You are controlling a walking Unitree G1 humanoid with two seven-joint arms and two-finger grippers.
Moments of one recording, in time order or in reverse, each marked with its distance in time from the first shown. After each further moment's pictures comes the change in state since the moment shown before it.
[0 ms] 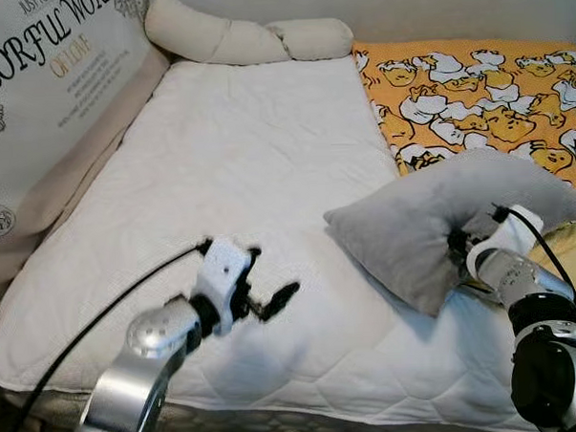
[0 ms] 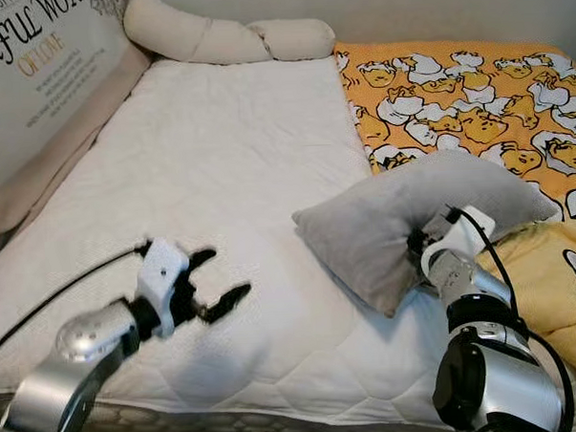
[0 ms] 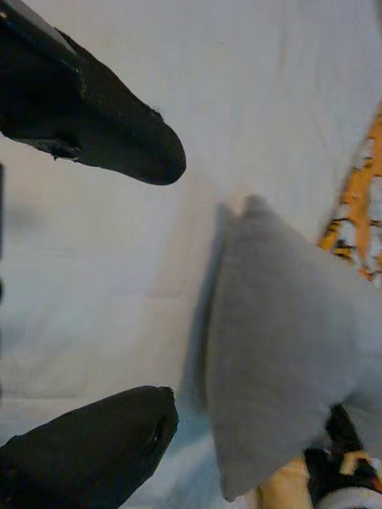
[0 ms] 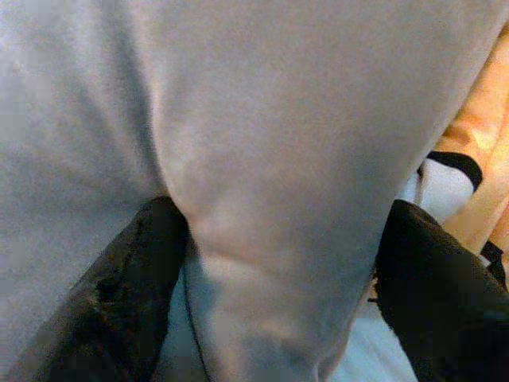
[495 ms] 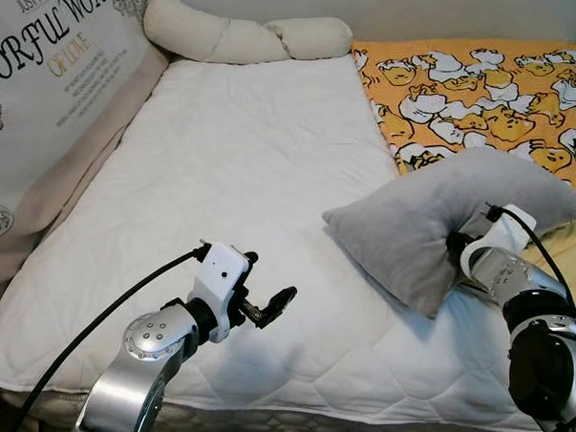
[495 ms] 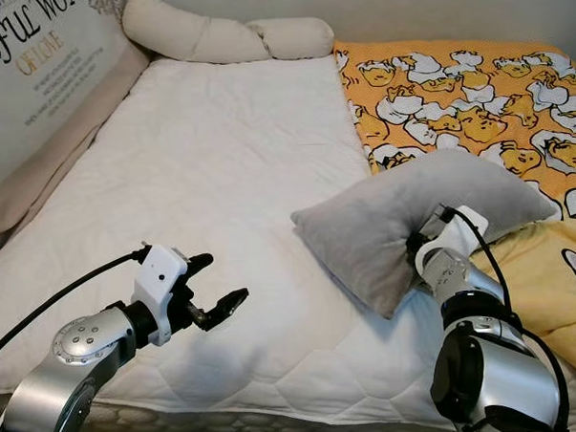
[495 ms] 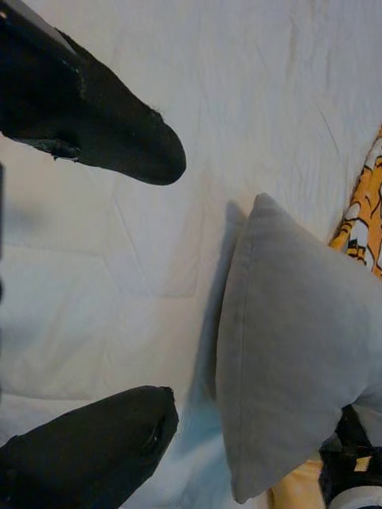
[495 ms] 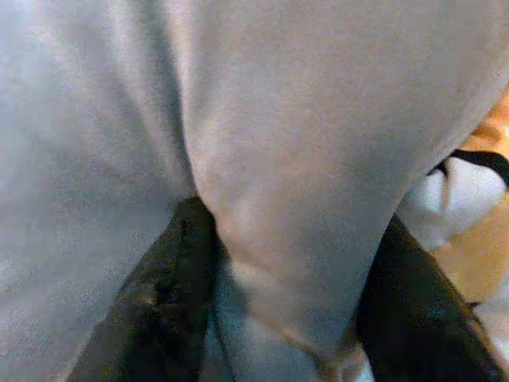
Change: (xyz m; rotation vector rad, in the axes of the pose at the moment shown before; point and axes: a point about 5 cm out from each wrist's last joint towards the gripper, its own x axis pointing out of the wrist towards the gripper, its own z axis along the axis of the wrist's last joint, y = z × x) left arm -0.001 0.003 0.001 0.022 0.019 0.000; right arm 0.002 0.011 -0.003 -0.021 -0.001 0.046
